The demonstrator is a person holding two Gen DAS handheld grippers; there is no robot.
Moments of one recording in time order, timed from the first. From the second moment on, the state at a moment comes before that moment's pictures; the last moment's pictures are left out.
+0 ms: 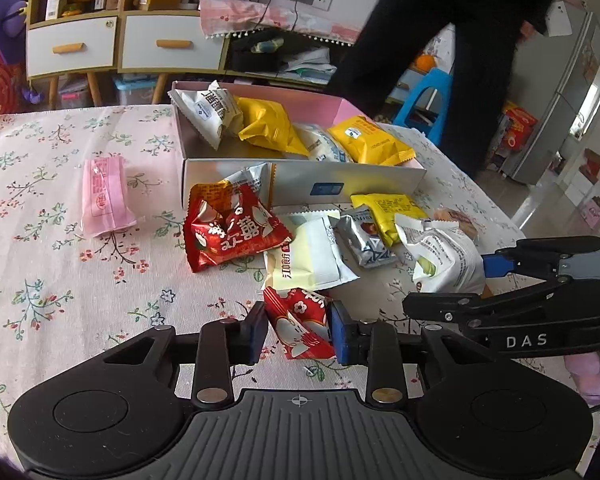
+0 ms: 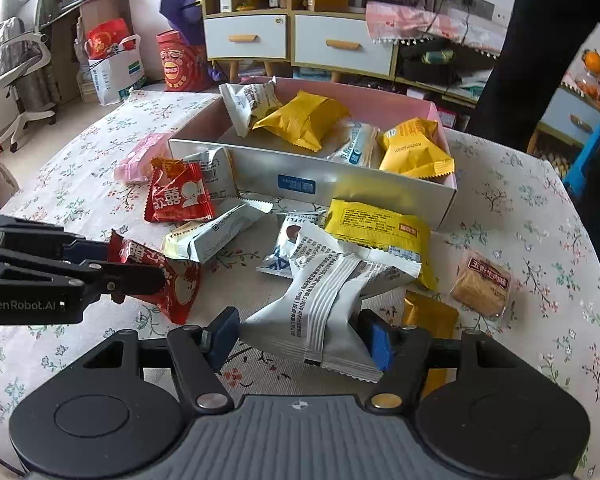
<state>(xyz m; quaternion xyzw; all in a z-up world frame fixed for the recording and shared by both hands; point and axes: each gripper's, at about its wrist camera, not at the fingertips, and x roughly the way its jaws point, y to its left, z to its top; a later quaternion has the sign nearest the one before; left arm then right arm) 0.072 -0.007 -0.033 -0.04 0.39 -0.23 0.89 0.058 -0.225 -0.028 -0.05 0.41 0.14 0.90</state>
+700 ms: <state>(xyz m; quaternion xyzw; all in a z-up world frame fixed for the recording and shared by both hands) 0.068 -0.008 -0.013 -0.05 0.38 -0.25 0.89 0.058 -0.242 0.003 0.01 0.40 0.15 0.91</state>
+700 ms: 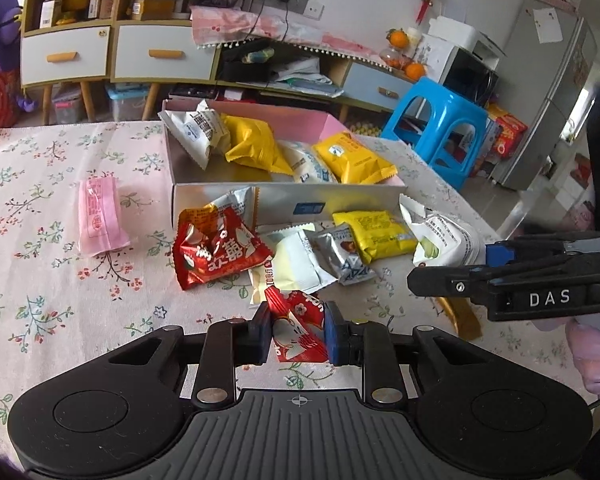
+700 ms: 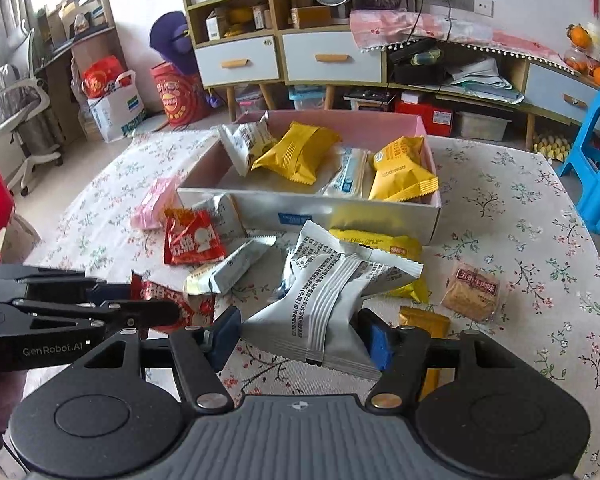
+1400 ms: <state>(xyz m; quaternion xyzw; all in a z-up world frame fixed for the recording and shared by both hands) 0.098 -0.008 0.034 -0.08 0.32 -0.22 0.92 0.112 -0.265 0.021 0.10 0.37 0.16 0.91</state>
